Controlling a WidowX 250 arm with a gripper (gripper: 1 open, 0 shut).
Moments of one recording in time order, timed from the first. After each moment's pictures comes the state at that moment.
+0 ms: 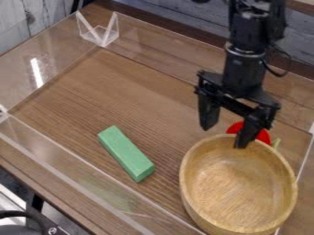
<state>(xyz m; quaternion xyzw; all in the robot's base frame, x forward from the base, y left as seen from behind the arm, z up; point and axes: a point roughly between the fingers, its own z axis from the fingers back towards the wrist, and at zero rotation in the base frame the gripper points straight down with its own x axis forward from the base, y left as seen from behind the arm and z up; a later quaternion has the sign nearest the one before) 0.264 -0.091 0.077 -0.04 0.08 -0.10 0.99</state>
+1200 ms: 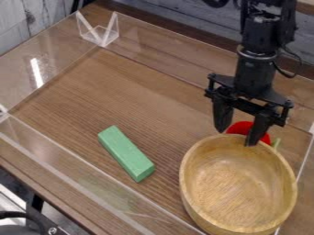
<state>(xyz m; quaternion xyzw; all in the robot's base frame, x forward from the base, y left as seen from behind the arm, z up) 0.282 -0.088 0.069 -0.04 0.08 -0.05 0.99</state>
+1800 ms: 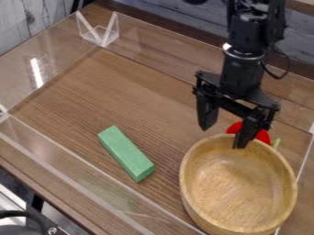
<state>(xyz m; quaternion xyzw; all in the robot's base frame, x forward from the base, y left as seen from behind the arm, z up) 0.269 -0.073 0.079 -0.03 0.05 -0.07 1.00</state>
